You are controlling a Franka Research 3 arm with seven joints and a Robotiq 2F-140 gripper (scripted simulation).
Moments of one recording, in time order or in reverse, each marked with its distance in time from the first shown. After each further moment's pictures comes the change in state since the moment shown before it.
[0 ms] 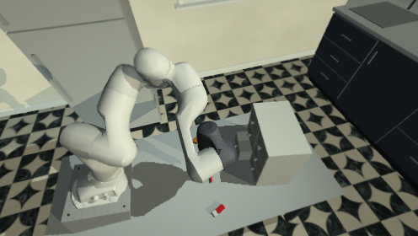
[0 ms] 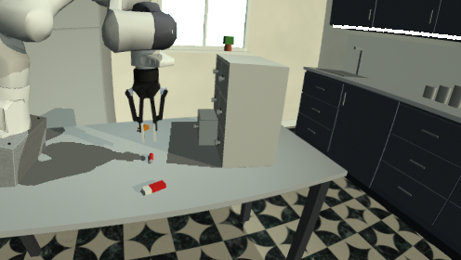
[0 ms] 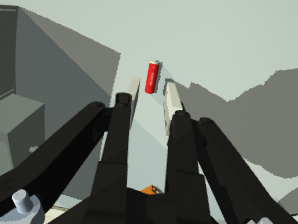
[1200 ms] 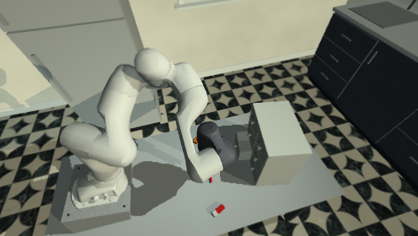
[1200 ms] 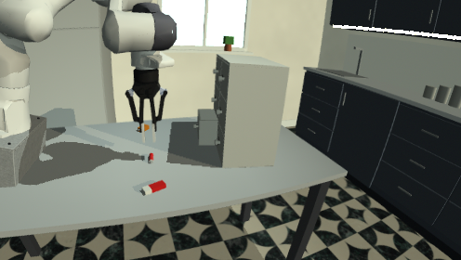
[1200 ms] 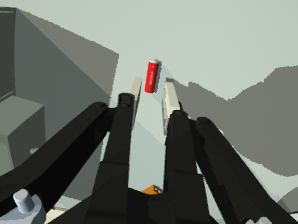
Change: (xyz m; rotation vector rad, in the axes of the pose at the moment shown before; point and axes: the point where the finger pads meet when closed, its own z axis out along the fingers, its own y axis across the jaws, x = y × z) arm -0.001 0.000 0.002 -0.003 -0.004 0.019
